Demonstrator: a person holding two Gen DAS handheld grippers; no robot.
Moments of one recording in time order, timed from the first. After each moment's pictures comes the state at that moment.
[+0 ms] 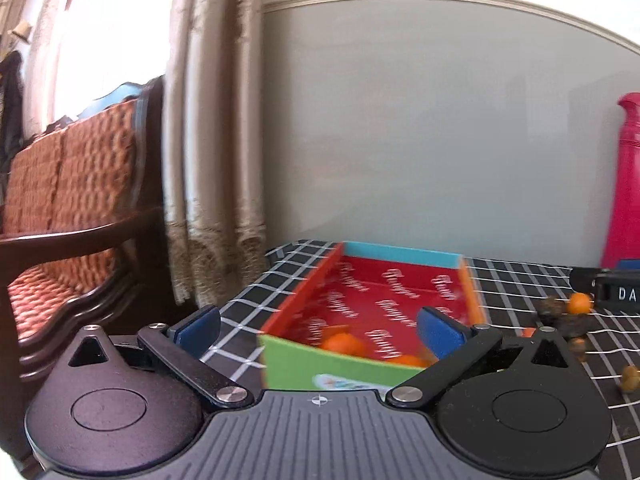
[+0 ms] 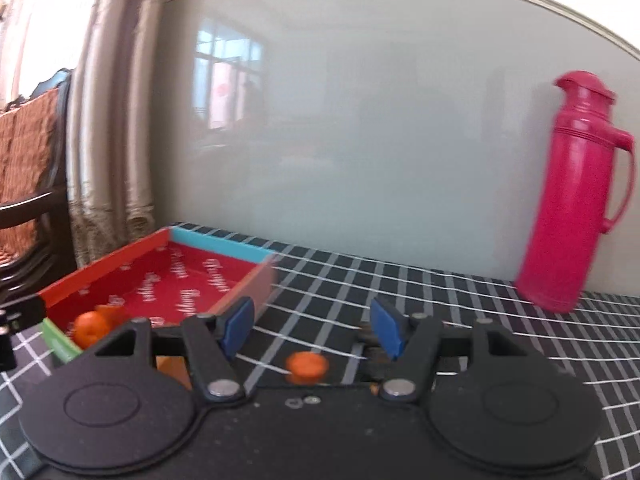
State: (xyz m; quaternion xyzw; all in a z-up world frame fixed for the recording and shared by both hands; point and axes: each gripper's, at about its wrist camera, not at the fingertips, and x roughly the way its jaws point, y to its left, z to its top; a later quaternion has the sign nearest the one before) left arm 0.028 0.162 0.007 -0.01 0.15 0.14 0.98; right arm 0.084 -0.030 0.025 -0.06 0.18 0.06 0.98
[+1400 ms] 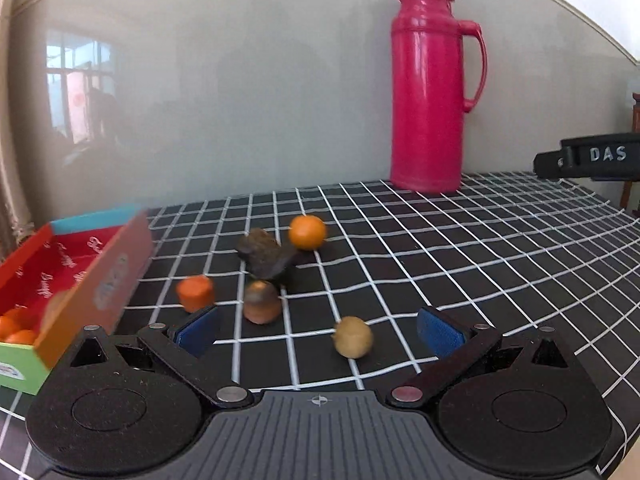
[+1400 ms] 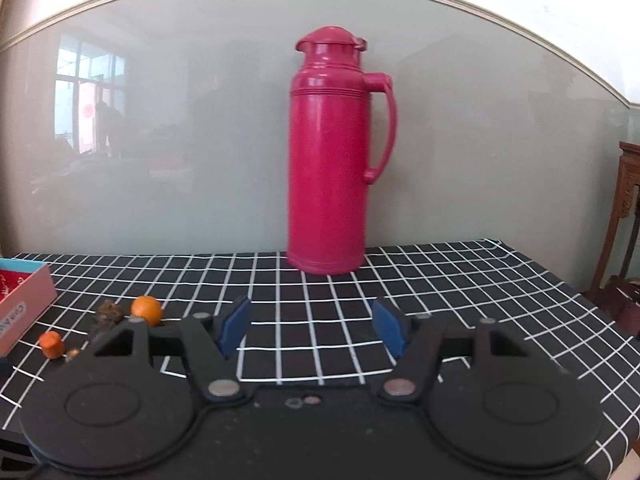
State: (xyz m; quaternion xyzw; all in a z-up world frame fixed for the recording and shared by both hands) left arm 0.064 -0.069 -0.028 0.06 0.24 -0.10 0.96; right arm 0.030 -0.249 0.031 0.00 0.17 -0.12 0.98
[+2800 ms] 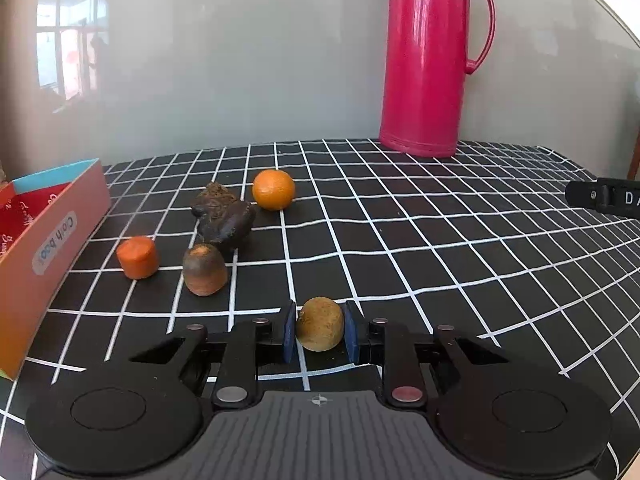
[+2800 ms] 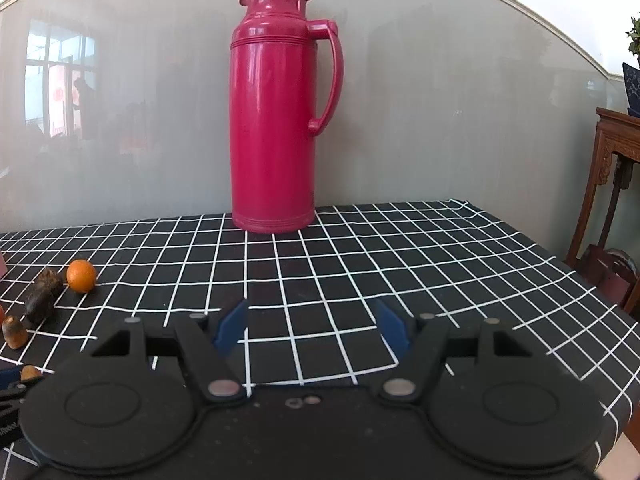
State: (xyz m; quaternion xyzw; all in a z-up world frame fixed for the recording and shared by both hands) left arm 0.092 -0.097 -0.044 0.04 0.30 -0.11 0.95; right arm 0.041 -0.289 -0.001 0.02 0.22 -0.16 0.96
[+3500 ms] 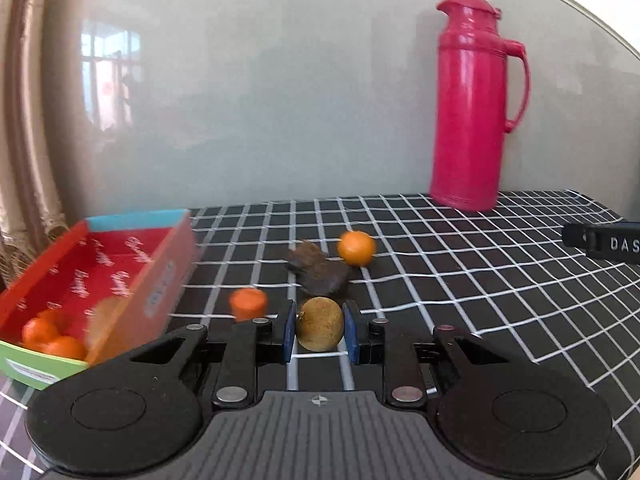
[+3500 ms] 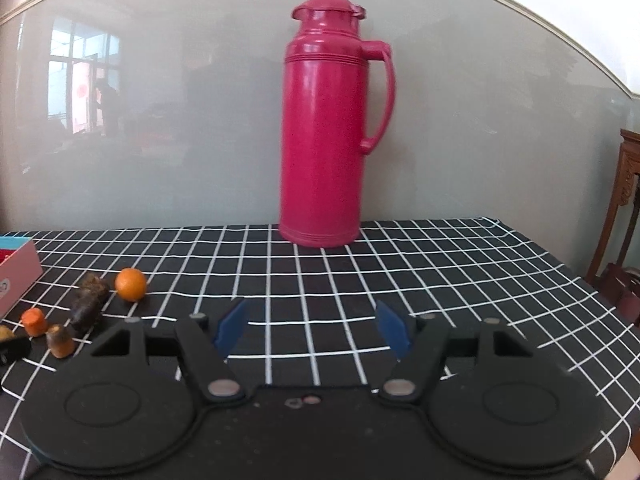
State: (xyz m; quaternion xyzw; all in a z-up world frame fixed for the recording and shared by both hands) left arm 0.070 -0.032 -0.002 0.04 0.23 -0.06 0.97; right arm 0.047 -0.240 0.017 0.00 0.21 -0.12 0.97
